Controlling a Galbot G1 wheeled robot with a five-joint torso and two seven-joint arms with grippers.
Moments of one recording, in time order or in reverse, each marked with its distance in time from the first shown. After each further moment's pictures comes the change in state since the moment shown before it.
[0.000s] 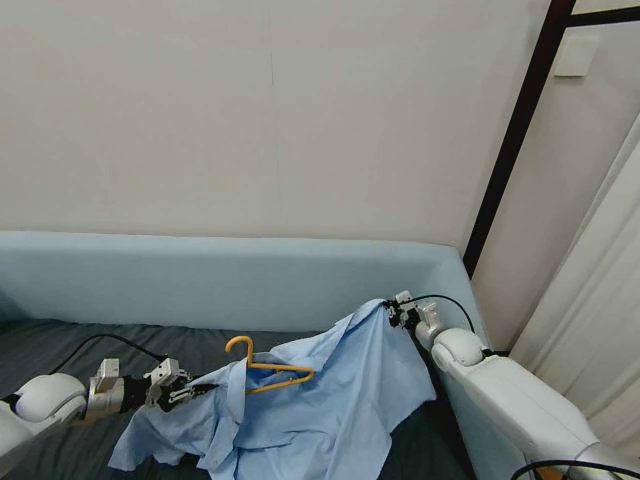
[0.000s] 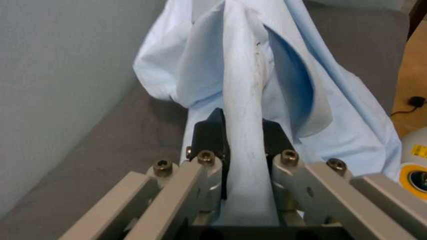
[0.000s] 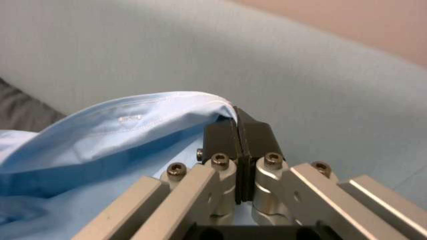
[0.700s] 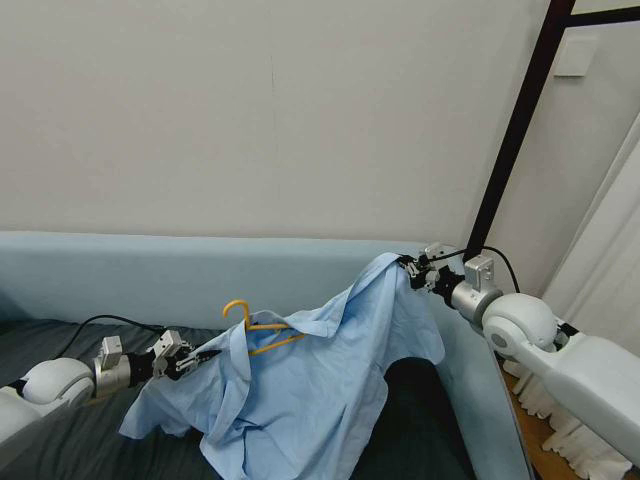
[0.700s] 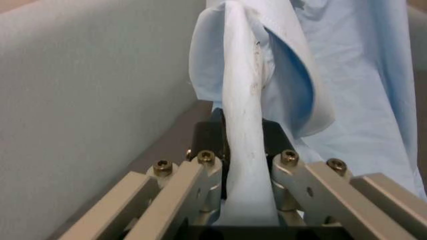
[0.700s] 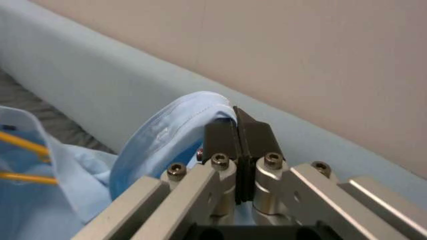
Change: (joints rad) left arm -0.052 -0.034 -0.014 -0.019 -0.095 0.021 -0.117; right arm -0.024 -0.304 0.068 0.546 0.214 -0.112 0.097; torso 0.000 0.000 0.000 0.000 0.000
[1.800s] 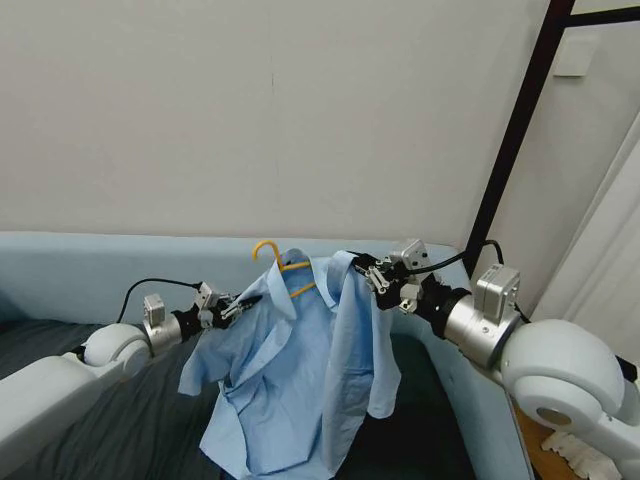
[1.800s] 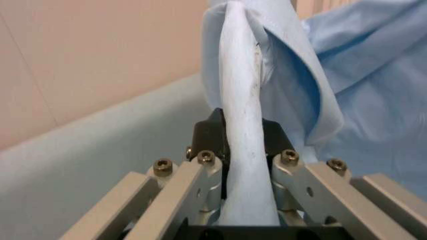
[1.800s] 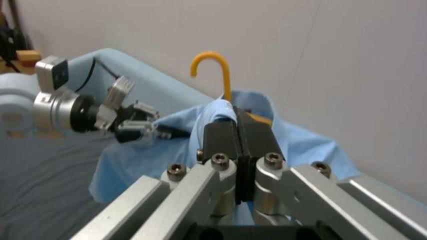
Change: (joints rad) left arm -0.167 -0.123 0.007 -0.111 -0.148 0.049 -0.155; right arm 0.032 -0.075 0.002 0.520 0.192 -0.096 0.243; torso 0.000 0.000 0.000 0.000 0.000
